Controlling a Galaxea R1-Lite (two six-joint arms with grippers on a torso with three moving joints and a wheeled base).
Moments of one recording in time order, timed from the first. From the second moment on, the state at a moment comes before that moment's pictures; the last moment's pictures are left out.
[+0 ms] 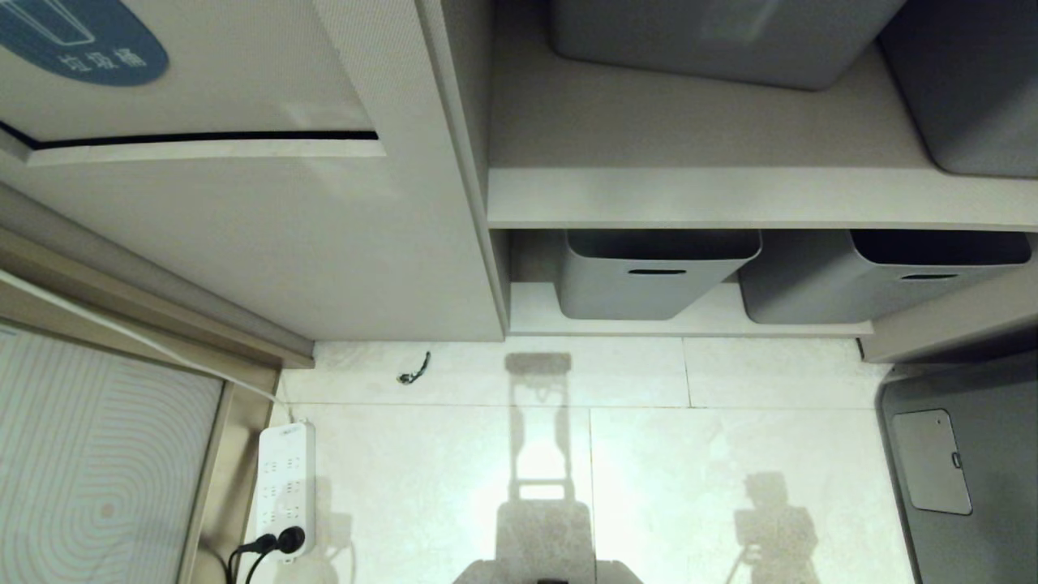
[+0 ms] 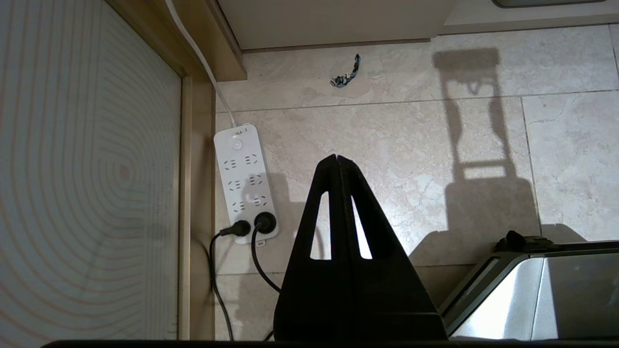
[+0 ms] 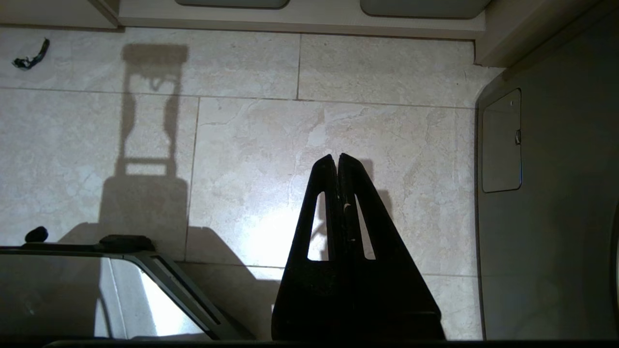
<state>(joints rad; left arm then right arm) 0.00 0.00 0.00 0.00 -0.01 0.08 0.00 0.00 -0.03 0.08 0.01 -0.01</state>
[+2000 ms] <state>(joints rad) 0.00 0.00 0.00 0.00 -0.01 0.07 0.00 0.00 -0.03 0.08 0.01 -0.01</state>
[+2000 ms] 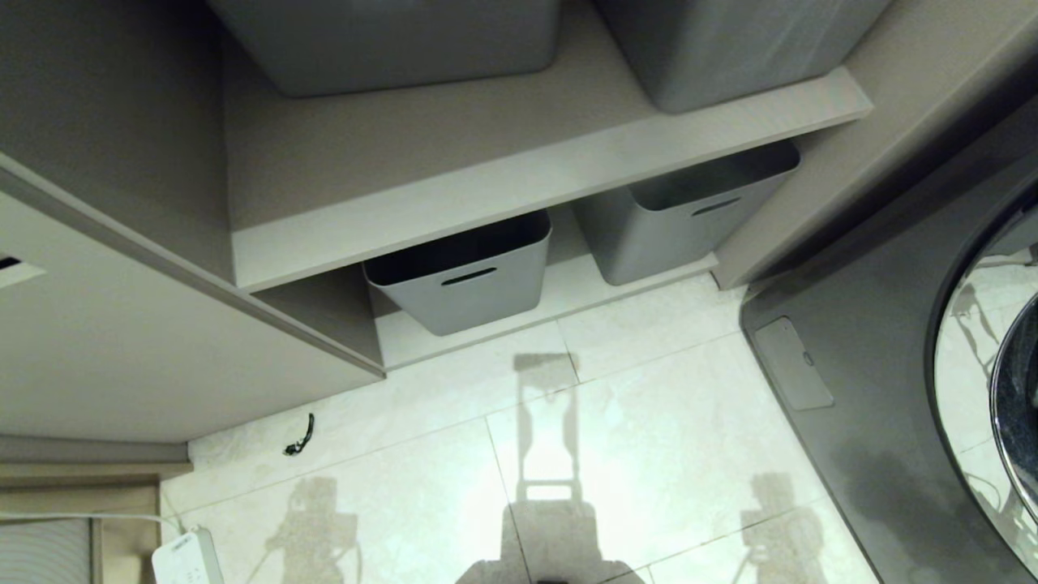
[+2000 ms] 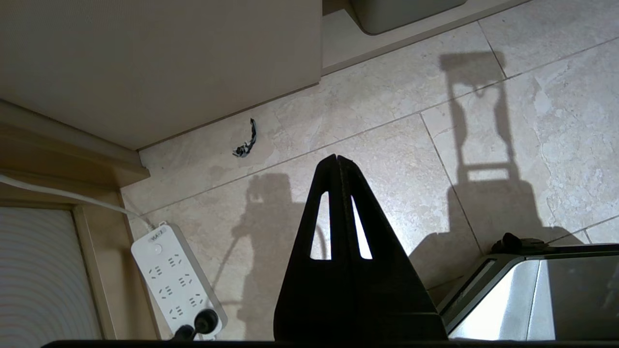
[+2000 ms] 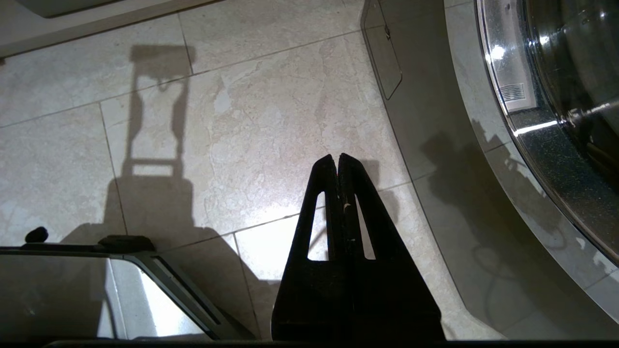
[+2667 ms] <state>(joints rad) 0.02 0.53 -0.37 0.03 0.10 -0.12 0.00 0.00 -0.03 0.08 0.01 -0.01</state>
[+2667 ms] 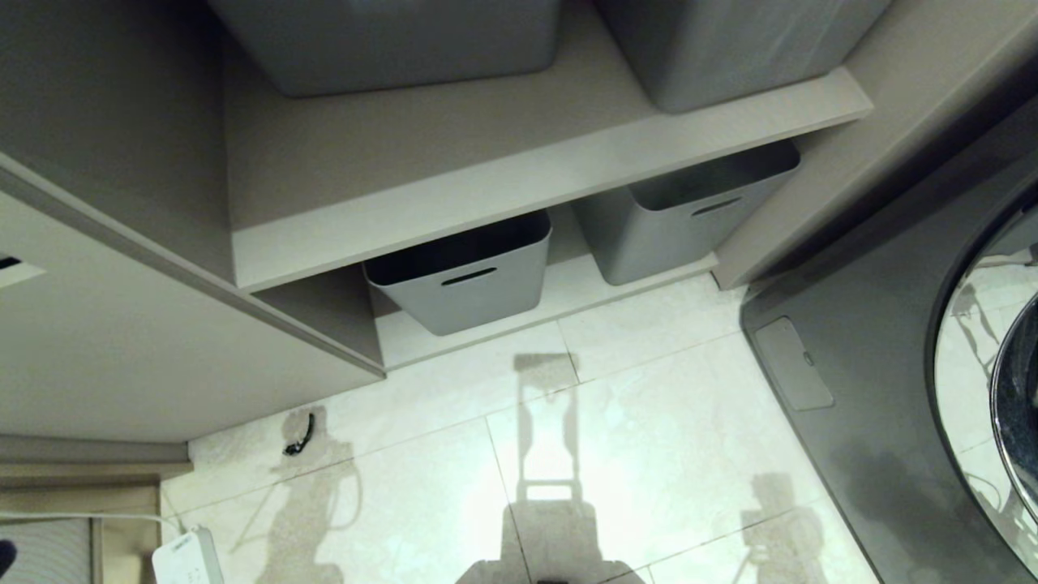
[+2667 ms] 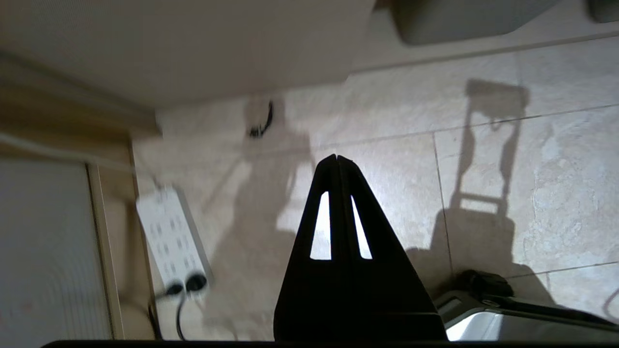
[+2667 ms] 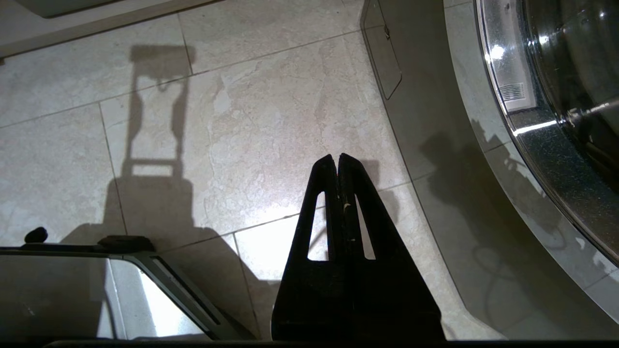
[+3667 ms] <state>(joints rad) 0.49 1.90 -0.29 -0.69 -0.33 -0.32 0.00 0.00 -0.03 0.08 0.01 -0.01</state>
